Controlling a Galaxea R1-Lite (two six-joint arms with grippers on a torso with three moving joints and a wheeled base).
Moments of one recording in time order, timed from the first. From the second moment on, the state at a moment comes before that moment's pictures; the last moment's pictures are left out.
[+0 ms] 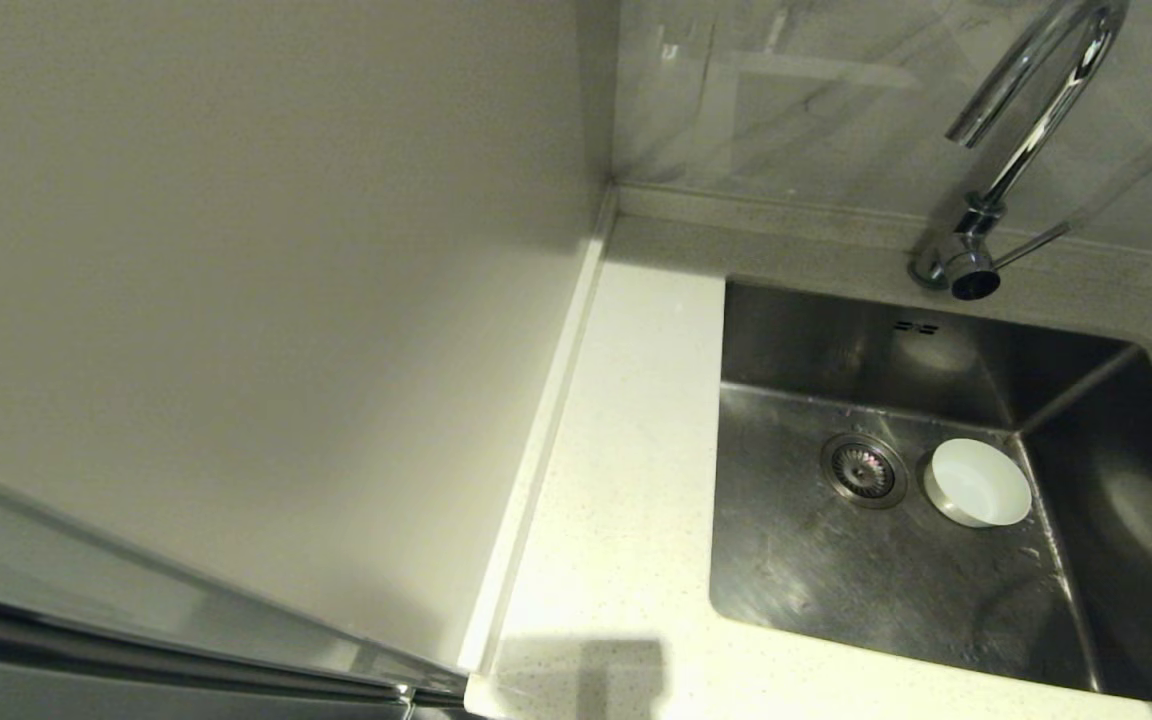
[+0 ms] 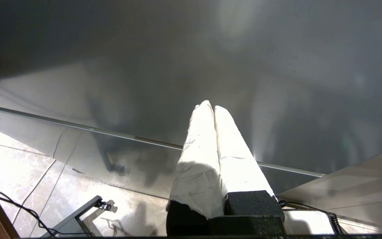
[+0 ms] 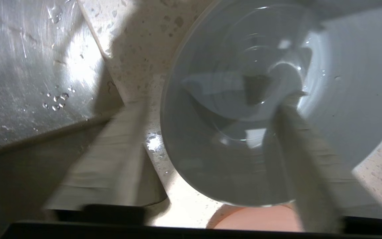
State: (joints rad) left arm 0.00 0.00 0.00 0.00 0.01 -0.02; right arm -1.00 1.81 -1.18 0.42 0.26 -0.35
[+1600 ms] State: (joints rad) left arm 0.00 0.00 0.00 0.00 0.01 -0.02; right arm -0.50 1.34 -0.83 0.40 0.32 -0.32
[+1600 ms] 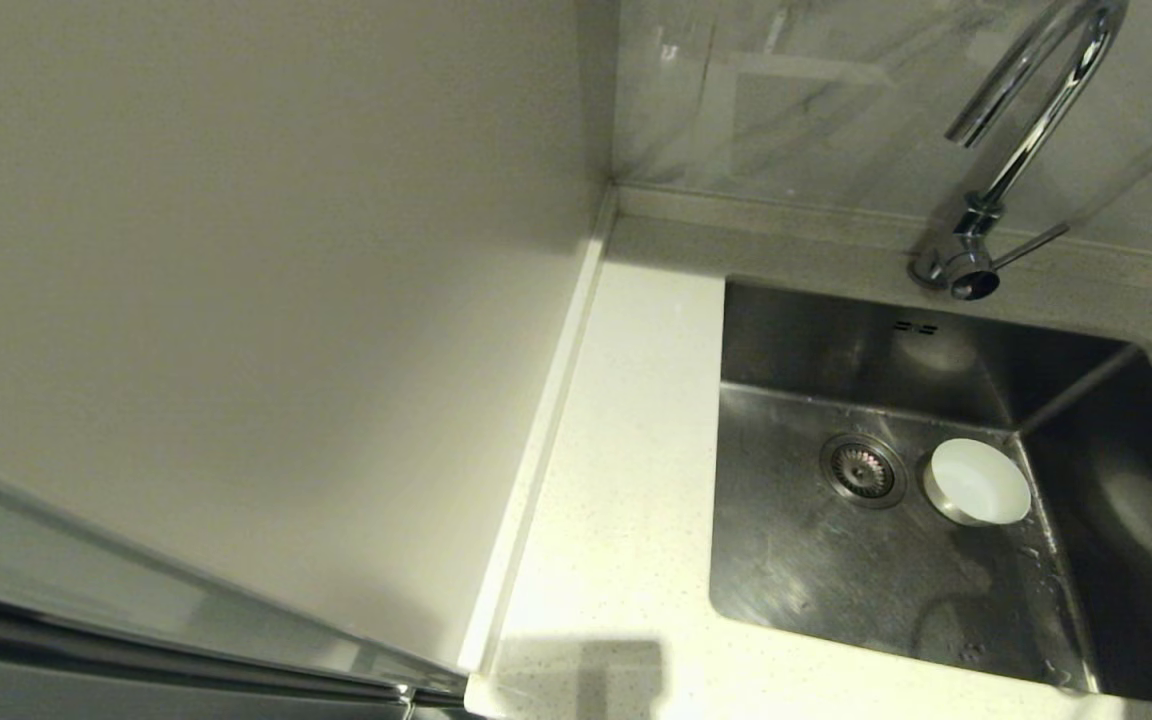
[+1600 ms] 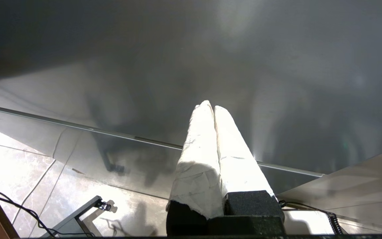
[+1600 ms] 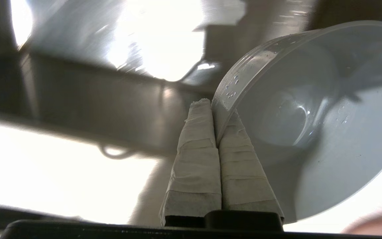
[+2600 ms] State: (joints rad) left arm 0.00 0.00 0.00 0.00 0.02 -0.02; right arm 0.04 1.68 -0.78 -0.08 -0.26 0.07
